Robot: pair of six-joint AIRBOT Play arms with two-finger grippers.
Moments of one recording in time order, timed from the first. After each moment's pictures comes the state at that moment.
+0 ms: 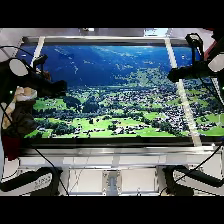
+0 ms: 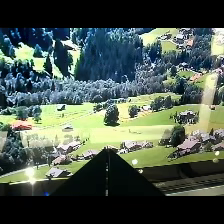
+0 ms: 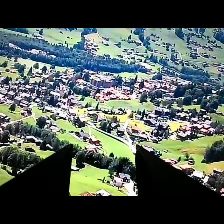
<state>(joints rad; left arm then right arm) -0.06 -1.26 1.37 1.28 -1.39 -1.69 -0.05 -1.27 1.48 -1.39 1.16 1.26</state>
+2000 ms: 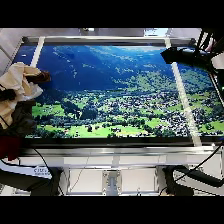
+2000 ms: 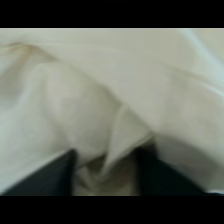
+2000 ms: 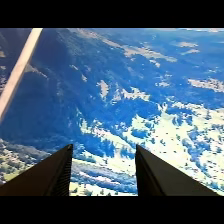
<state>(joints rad) 0.51 -1.60 1.37 1.93 -0.79 -1.69 -0.05 -1.27 1.48 -0.97 0.83 1.19</state>
